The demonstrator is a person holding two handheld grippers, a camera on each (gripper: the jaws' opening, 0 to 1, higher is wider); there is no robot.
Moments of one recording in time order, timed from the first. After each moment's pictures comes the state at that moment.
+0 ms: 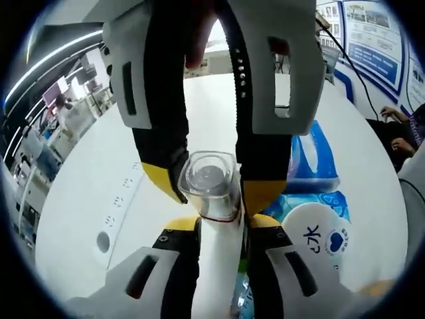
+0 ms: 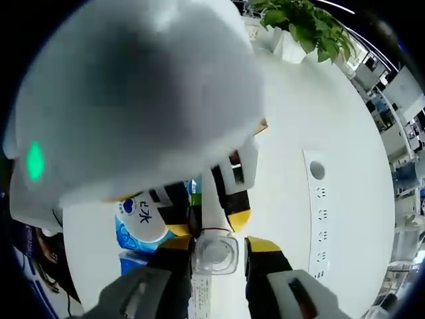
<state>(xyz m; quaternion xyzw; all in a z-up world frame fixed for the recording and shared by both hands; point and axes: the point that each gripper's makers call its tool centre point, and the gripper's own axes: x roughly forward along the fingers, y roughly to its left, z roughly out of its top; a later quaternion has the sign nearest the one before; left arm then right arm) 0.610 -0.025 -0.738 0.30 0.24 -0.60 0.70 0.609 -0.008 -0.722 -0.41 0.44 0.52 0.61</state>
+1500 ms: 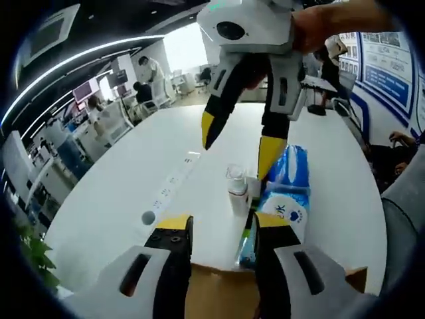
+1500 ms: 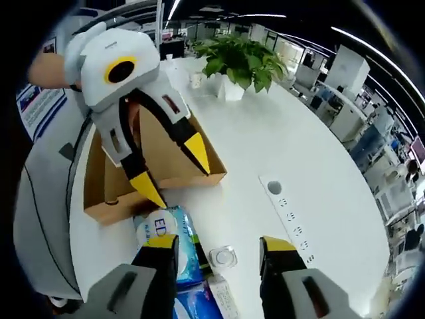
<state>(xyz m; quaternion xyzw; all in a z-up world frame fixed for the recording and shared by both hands) 0.609 0.069 -0.636 0.24 0.20 -0.55 0.77 0.604 0.015 -0.633 -0.26 0.38 0.43 0.78</state>
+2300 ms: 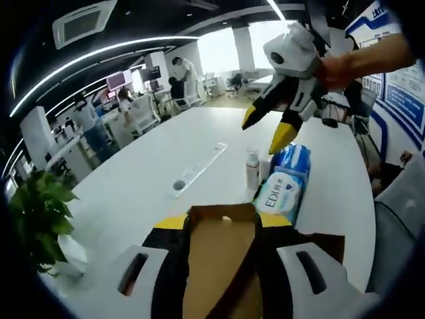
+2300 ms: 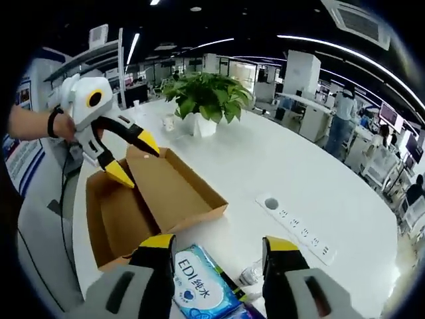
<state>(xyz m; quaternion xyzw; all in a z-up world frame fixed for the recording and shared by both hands) 0.570 0.186 -0.602 0.19 0.20 -0.47 0.84 0.575 0.049 -0.614 -0.15 0.32 0.36 0.86</state>
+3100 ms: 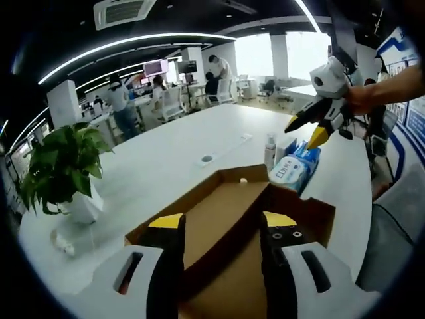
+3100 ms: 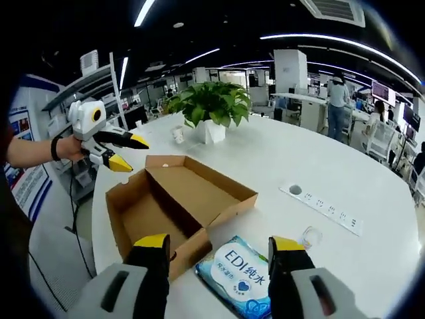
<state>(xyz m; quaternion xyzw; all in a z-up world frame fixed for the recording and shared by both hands) 0.533 0.291 -0.605 0.14 0.22 -0.38 0.89 0.518 0.073 -0.630 -0.06 0.32 0.37 0.87</state>
